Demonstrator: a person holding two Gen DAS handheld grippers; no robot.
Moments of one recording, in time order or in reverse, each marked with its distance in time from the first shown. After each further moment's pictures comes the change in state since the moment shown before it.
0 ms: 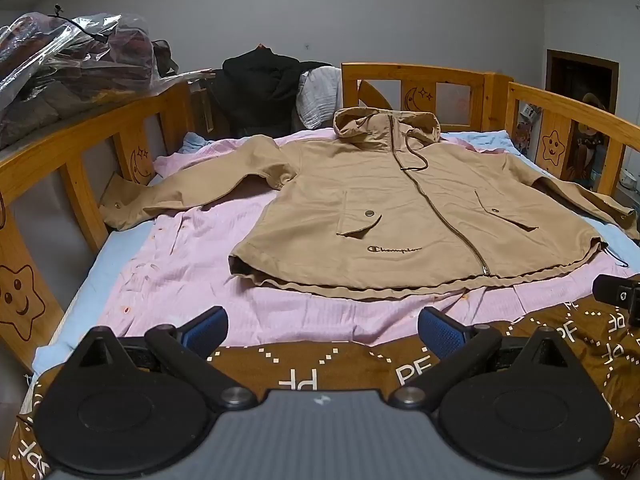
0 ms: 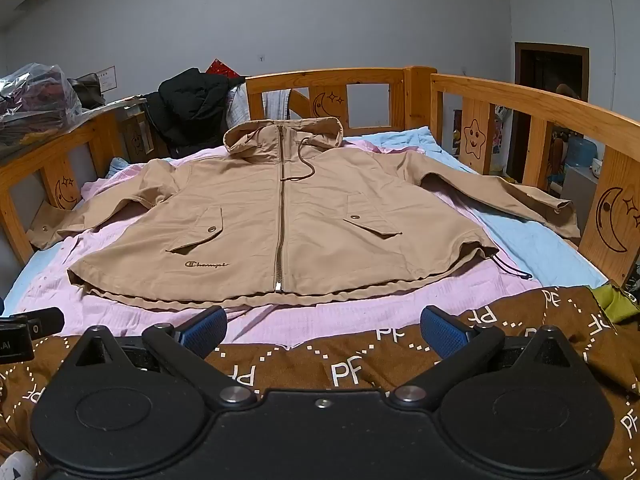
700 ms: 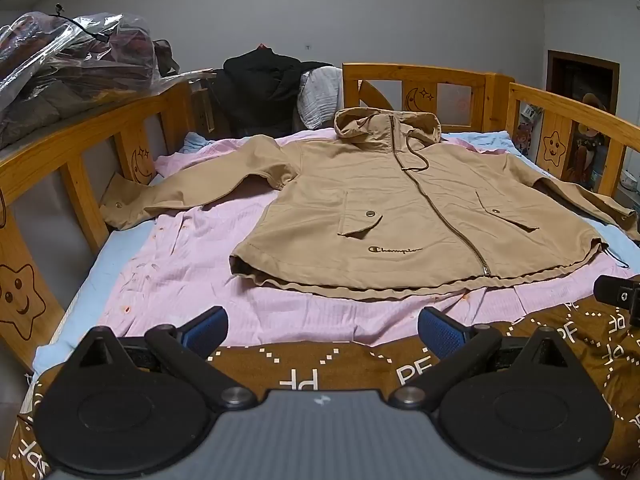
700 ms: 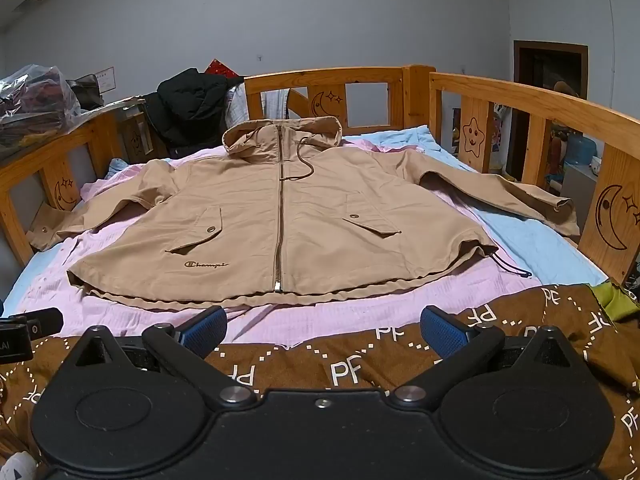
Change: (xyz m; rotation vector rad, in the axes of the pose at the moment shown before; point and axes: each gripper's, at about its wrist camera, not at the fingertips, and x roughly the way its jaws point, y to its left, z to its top) left arm 0.000 0.000 0.000 -0.005 0.000 -0.004; right arm 0.000 -0.001 0.000 0.006 -0.006 0.003
